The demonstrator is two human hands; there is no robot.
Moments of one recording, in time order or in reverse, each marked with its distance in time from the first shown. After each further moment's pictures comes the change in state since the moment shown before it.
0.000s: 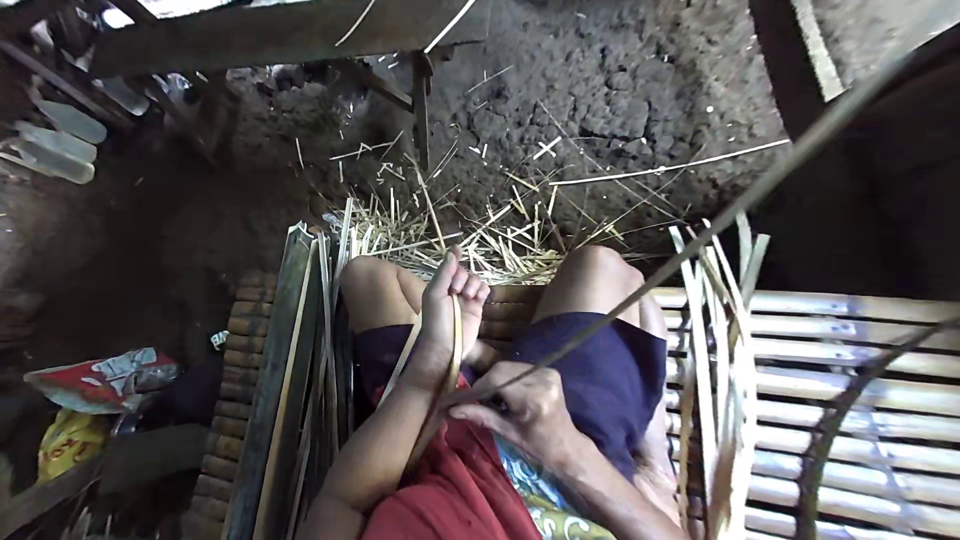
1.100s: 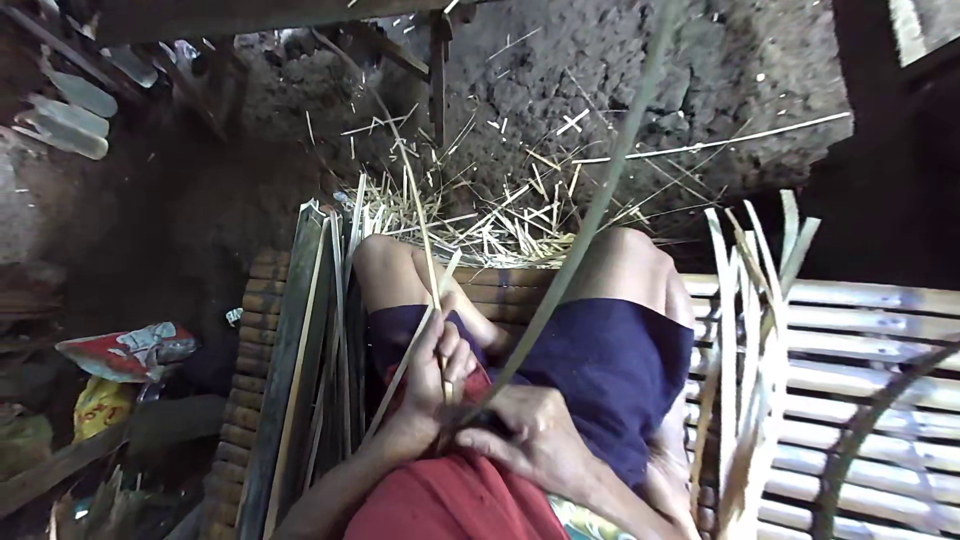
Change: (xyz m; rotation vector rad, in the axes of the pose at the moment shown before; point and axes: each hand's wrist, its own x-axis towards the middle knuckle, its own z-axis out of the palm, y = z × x) left_hand -0.075 0.003 -0.040 -0.116 0.137 -0.071; right_hand -0.026 -0.032 0.002 0.087 -0.266 0.139
